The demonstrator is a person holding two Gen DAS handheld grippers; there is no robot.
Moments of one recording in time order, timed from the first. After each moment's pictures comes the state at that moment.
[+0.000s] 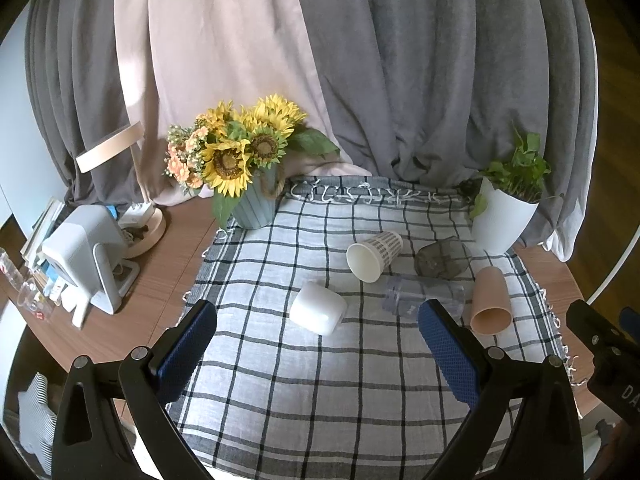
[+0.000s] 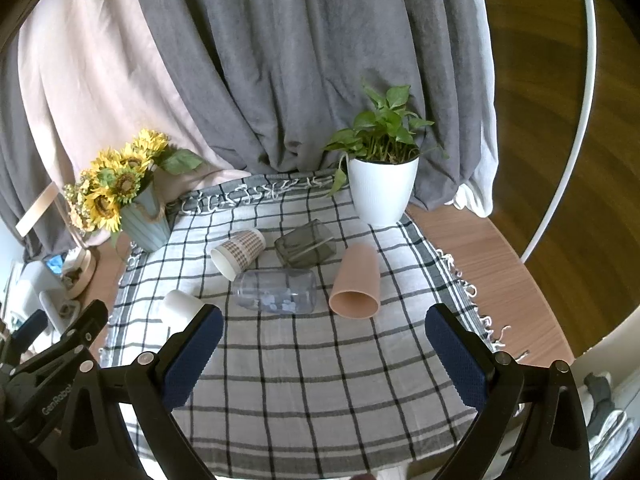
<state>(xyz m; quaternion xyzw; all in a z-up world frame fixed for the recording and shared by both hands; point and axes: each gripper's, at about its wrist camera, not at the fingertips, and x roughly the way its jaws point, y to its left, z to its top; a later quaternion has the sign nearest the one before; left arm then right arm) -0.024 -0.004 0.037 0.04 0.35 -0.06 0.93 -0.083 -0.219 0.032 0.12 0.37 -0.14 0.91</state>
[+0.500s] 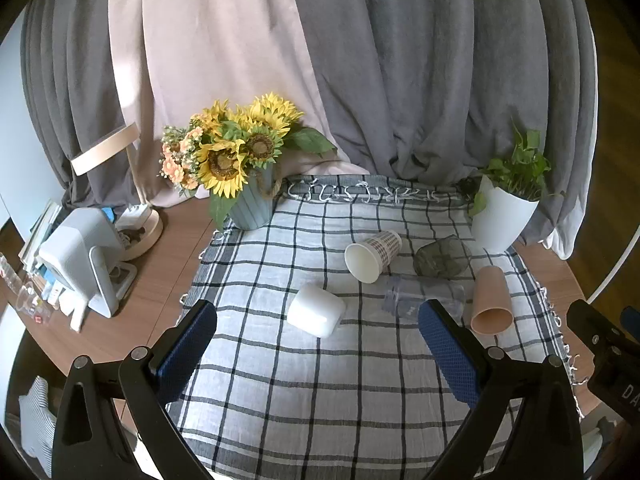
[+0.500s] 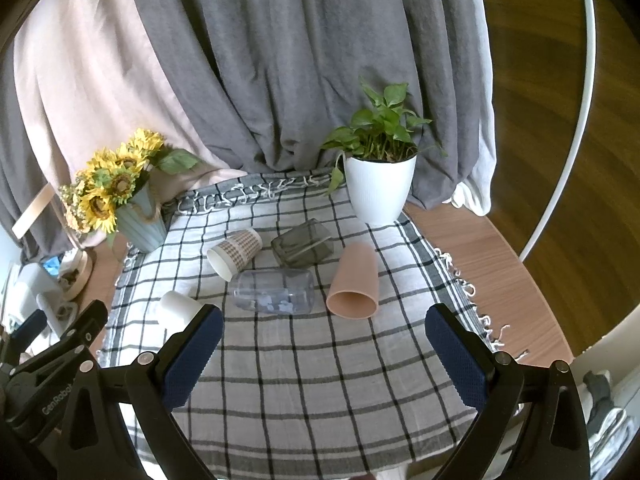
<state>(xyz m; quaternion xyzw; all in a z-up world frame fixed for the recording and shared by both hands) -0.020 -0.003 0.035 0.04 0.36 -0.06 0.93 -0.079 -0.221 0.032 0.11 0.37 -0.15 0.91</state>
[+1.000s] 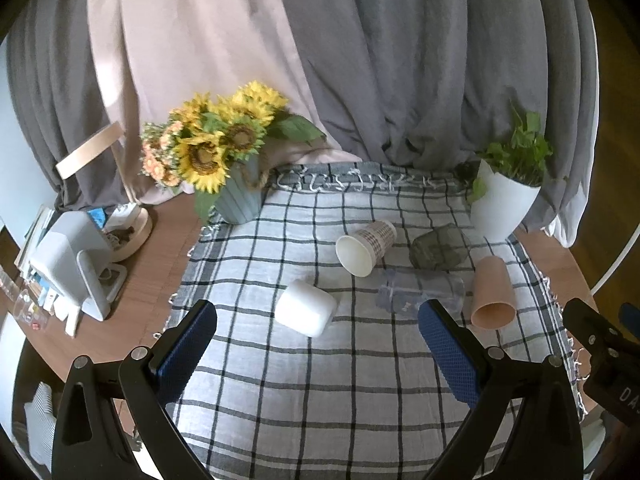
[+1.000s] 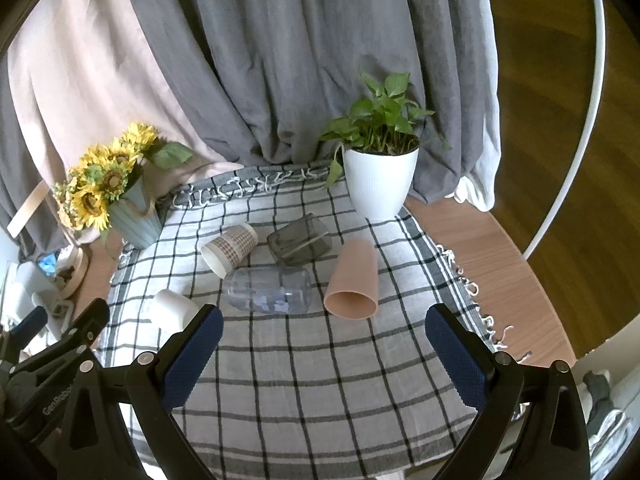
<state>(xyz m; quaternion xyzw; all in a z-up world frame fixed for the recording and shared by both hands) 0.006 -0.031 0.020 0.06 0.38 -0.06 0.92 -0.060 -0.231 0.020 0.12 0.39 -0.14 0.90</state>
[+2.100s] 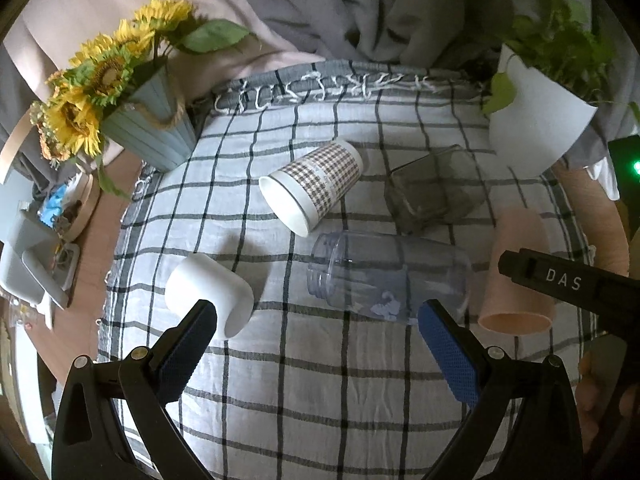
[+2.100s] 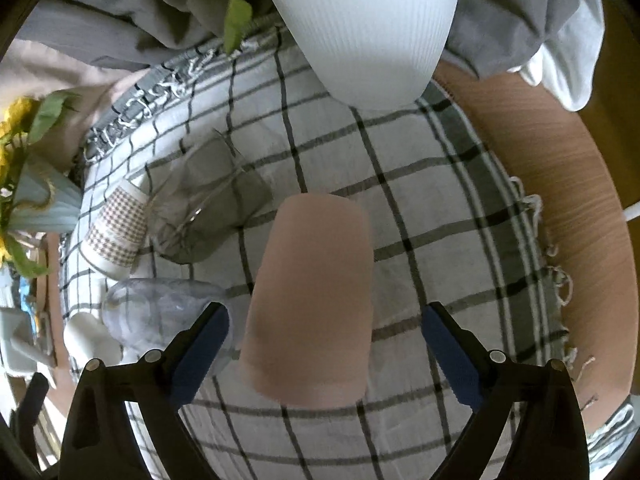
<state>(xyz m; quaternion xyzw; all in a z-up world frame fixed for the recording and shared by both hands) 0.105 -0.146 -0.083 0.12 0.52 -0.03 0.84 0.108 -0.353 -0.158 0.22 0.59 -0.09 0.77</state>
